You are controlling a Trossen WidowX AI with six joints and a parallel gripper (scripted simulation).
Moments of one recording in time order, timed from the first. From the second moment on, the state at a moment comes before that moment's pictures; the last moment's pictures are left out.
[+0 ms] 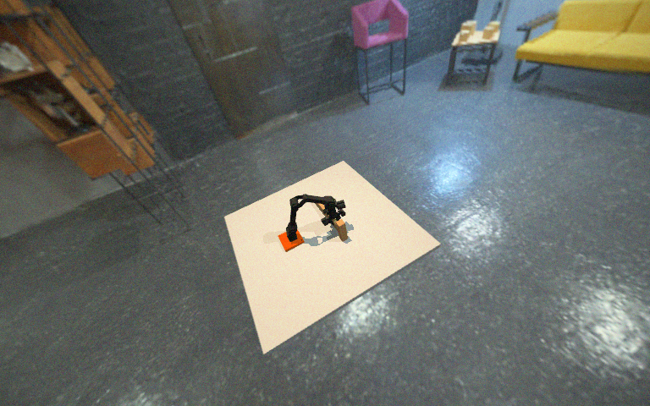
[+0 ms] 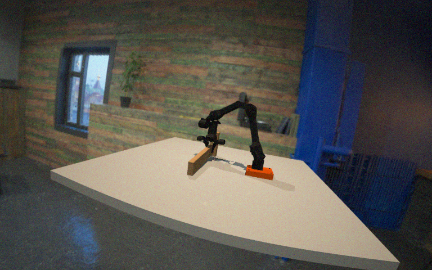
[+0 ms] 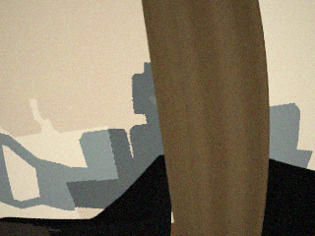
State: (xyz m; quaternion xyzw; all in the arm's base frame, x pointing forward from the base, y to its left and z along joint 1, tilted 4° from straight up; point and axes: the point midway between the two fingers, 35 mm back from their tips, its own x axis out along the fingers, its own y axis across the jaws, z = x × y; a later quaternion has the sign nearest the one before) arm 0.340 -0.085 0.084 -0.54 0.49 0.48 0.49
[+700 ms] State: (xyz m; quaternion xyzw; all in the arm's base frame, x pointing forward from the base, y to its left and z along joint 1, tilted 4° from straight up) arm 0.340 -0.086 0.084 -0.54 0.49 0.48 0.49
